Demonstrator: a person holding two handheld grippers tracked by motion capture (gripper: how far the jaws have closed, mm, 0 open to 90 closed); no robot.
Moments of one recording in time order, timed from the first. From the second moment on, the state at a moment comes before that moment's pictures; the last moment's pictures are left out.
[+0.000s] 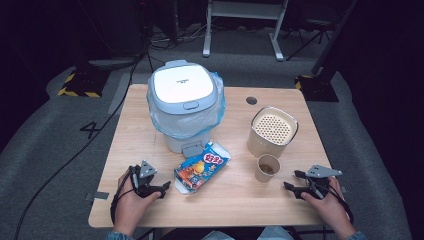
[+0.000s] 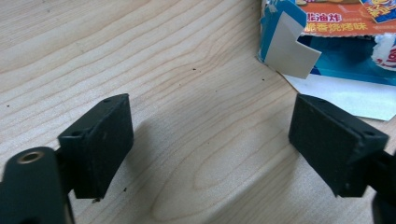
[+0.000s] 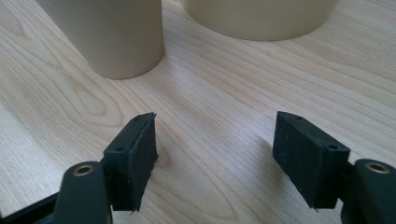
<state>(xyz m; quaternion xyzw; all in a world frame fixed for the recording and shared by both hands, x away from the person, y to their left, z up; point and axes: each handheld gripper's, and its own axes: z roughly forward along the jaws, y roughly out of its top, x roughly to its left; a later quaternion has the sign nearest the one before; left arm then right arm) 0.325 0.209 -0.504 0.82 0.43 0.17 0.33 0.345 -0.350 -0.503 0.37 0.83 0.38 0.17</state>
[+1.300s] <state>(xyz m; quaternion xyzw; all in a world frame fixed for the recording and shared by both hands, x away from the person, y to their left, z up) 0.332 0.207 -0.448 0.84 0.38 0.11 0.38 0.347 -0.352 -0.503 0.37 0.83 0.38 0.17</state>
